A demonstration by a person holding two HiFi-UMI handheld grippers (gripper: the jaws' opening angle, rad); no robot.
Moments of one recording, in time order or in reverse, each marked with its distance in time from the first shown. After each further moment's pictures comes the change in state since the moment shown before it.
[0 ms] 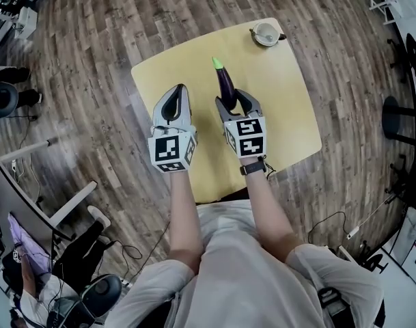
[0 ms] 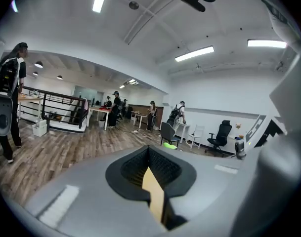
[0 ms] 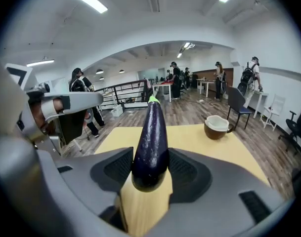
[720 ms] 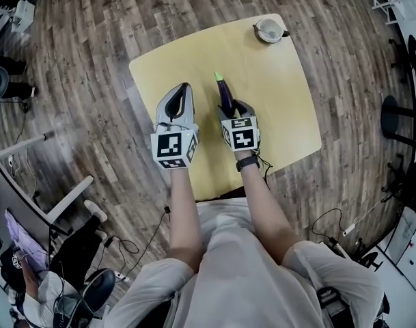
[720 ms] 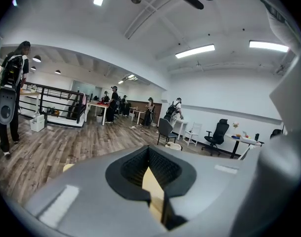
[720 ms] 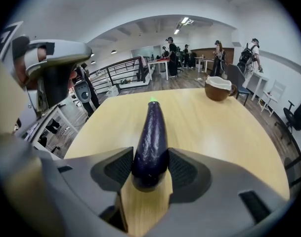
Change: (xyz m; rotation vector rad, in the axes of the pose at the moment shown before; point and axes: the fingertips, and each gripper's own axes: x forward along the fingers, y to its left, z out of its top) left arm 0.008 -0.003 -0.028 -0.028 0.050 -0.033; right arm 0.038 -0.006 -0.105 0.051 0.250 -0.014
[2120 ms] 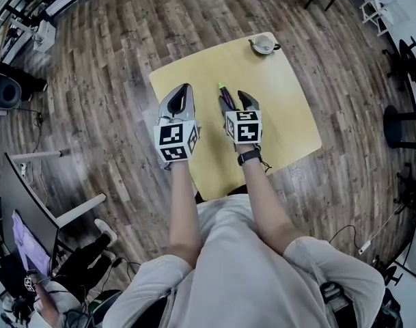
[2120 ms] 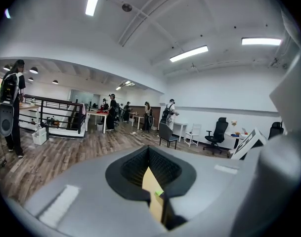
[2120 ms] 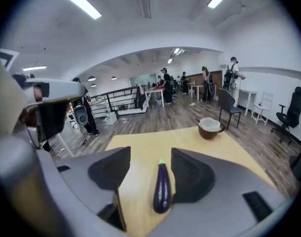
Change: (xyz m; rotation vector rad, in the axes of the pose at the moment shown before) left arm -0.058 -0.006 0.056 0.075 -0.033 0.009; right arm -0.082 0.026 0.084 0.032 -0.323 -0.054
